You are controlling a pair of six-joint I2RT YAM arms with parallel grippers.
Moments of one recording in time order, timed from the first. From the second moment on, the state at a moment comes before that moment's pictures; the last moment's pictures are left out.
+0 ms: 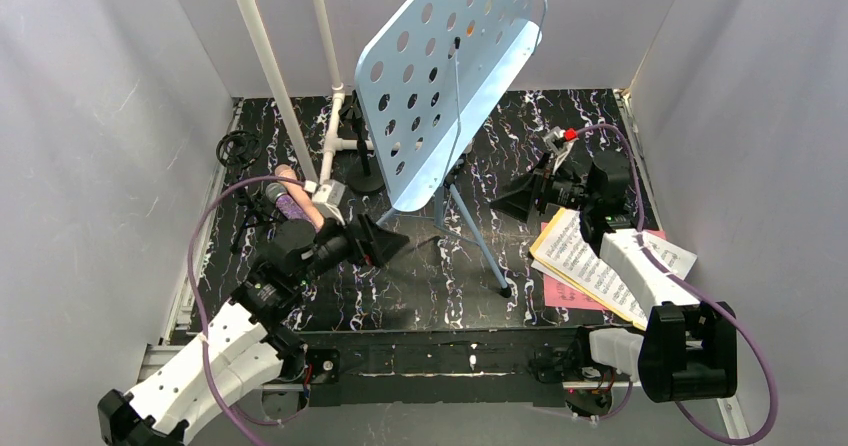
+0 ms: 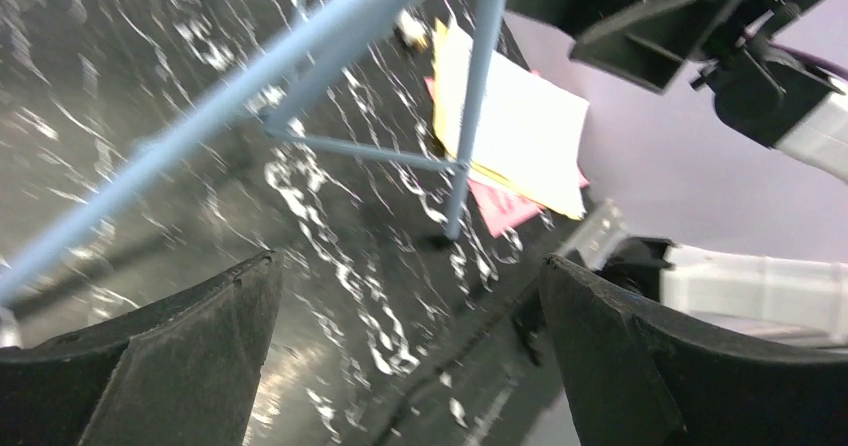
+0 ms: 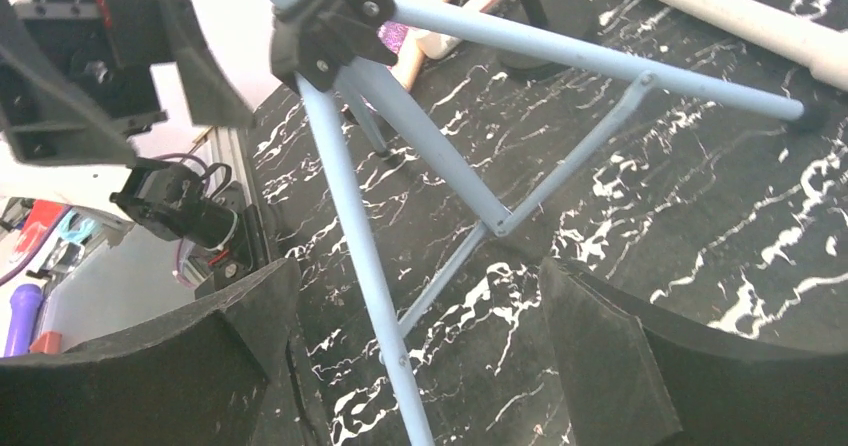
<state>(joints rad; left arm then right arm) -0.61 0.65 0.56 -0.12 0.20 -0.62 0.13 1.17 0.68 0.32 -1.08 0.36</state>
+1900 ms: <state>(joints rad) -1.11 1.52 1.07 -0.06 -0.64 -0.97 0.01 1.15 0.64 0.31 -1.04 0.35</state>
